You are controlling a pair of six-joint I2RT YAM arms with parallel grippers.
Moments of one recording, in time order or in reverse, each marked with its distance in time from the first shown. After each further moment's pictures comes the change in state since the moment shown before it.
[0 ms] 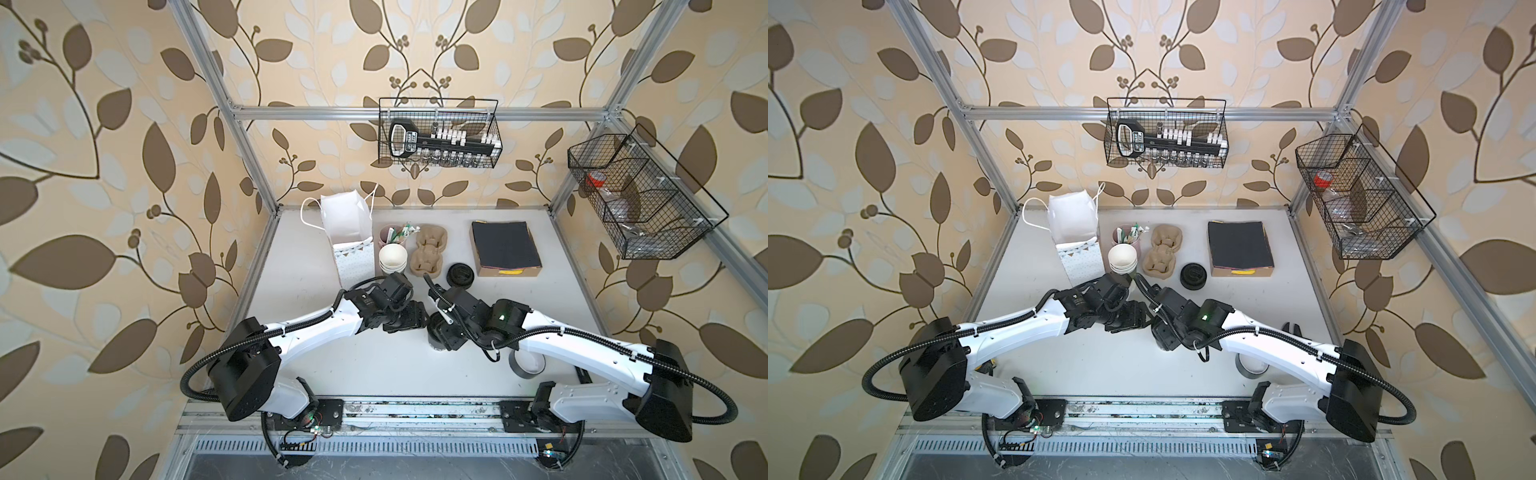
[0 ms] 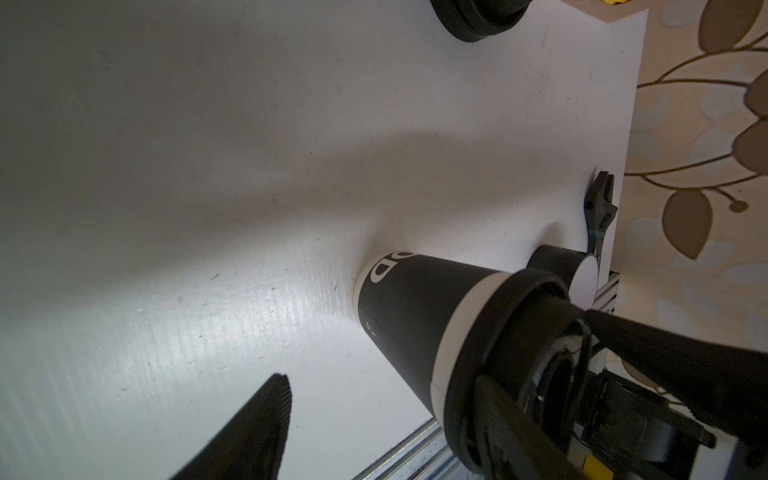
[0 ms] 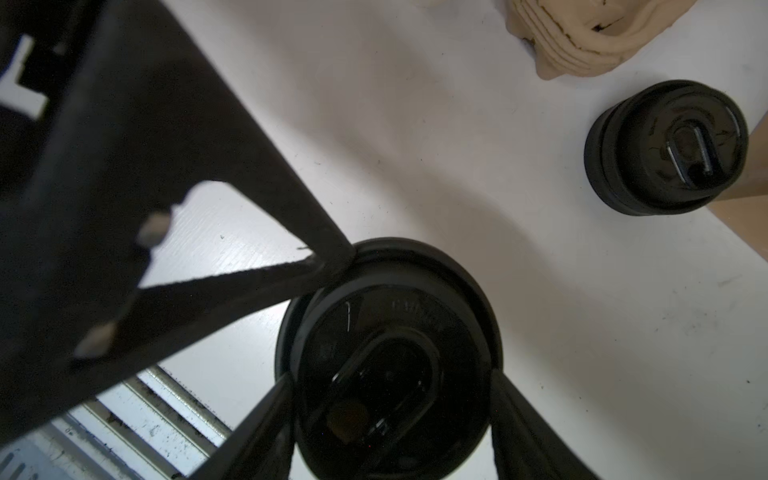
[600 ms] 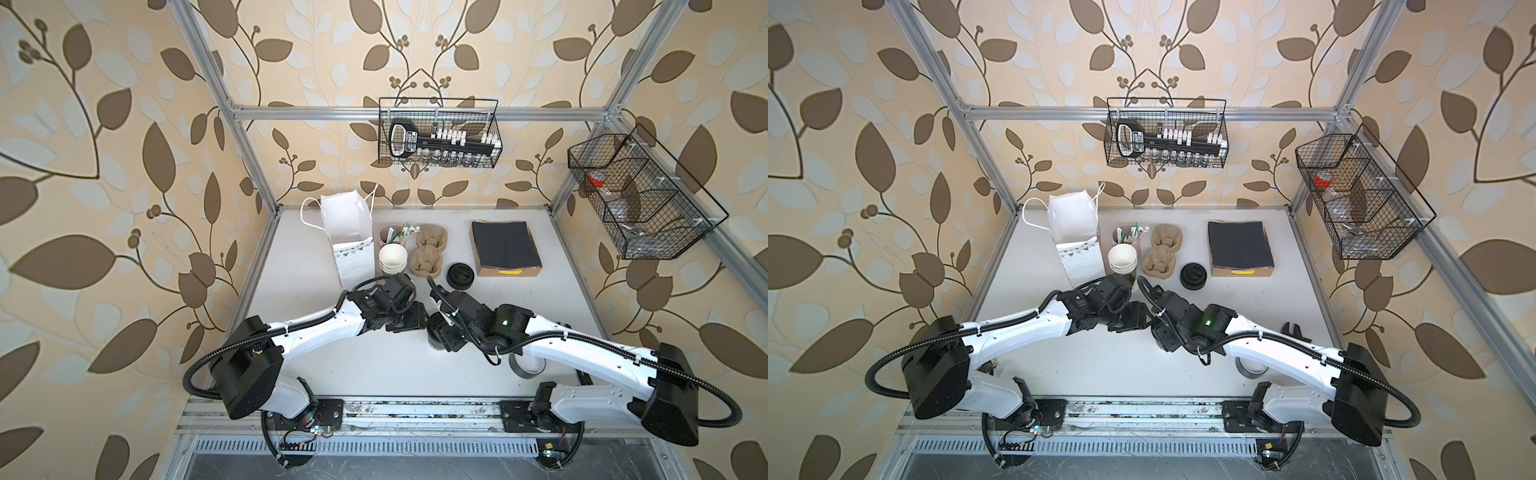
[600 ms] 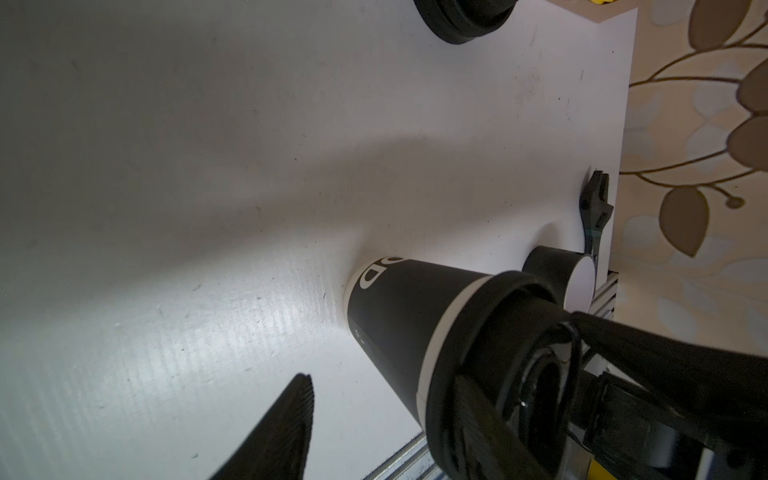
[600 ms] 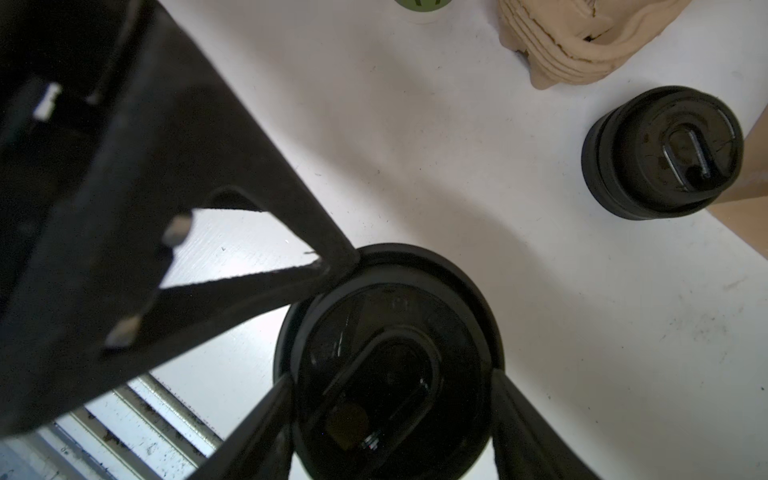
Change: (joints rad) left arm -0.028 0.014 -0.001 0.028 -0.025 -0.002; right arm 0.010 -0.033 -0.056 0.065 0.015 0.023
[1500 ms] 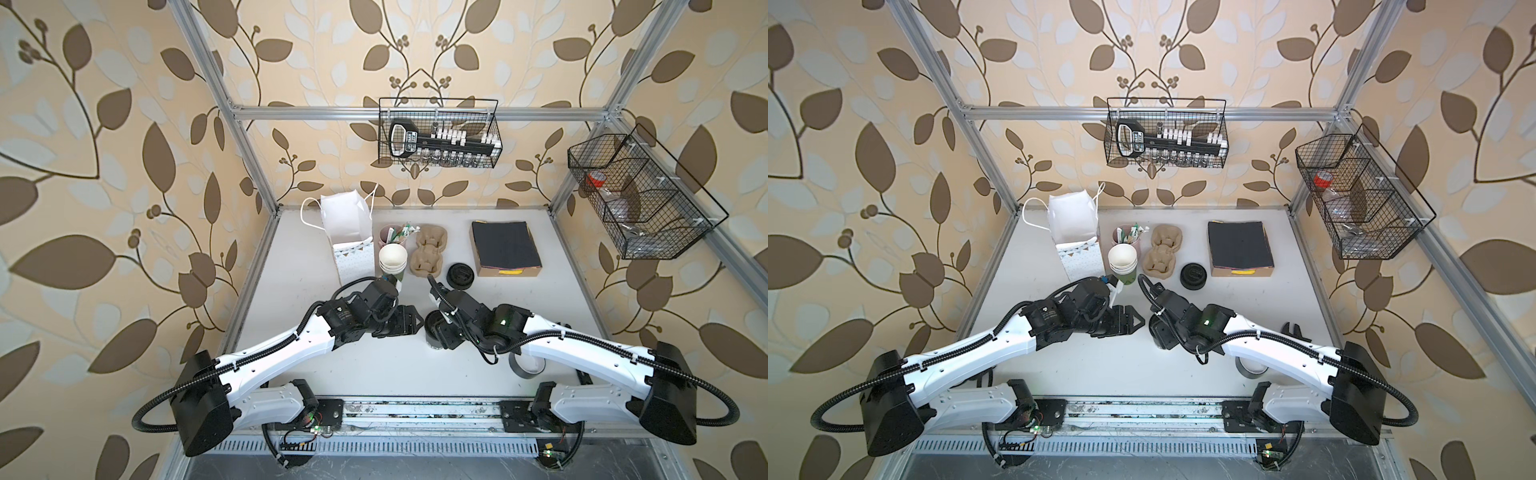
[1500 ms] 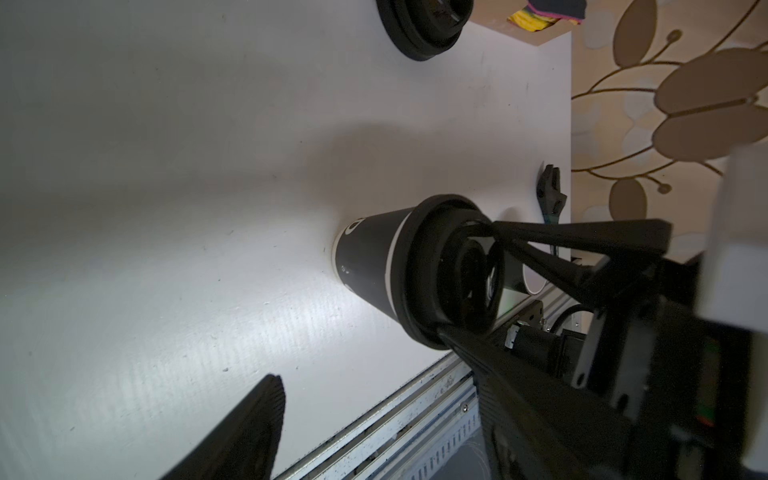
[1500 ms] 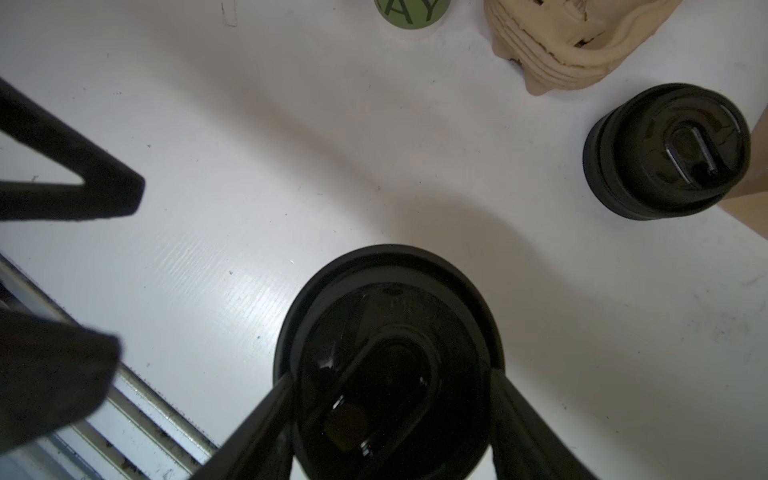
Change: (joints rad) left arm -0.011 -0.278 -0.079 -0.119 -0.026 -0.014; right arm -0.003 0.014 -0.012 0.051 0.013 0.064
